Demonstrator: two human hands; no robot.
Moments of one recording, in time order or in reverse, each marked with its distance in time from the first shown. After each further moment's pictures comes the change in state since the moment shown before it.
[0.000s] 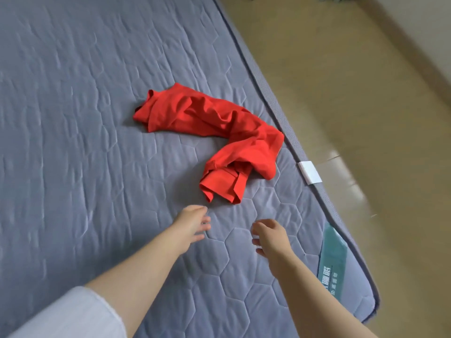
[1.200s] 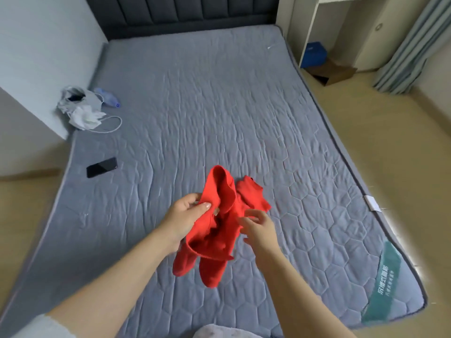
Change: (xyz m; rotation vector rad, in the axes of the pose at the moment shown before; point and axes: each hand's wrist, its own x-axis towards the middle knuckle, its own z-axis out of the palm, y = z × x) left_hand -0.308 -0.113 -0.322 -0.350 0.069 0.624; right_hand -0.364 0.012 0.218 -0.019 -0.263 -0.395
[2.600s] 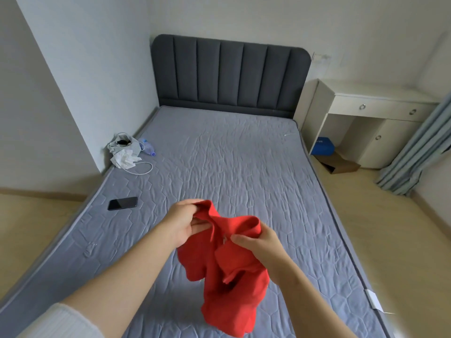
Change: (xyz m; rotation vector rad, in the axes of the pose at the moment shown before) left_hand -0.029 0.118 -0.032 -0.380 0.227 -0.010; right_hand -0.052 -0.113 0.010 -0.188 -0.323 -0.421
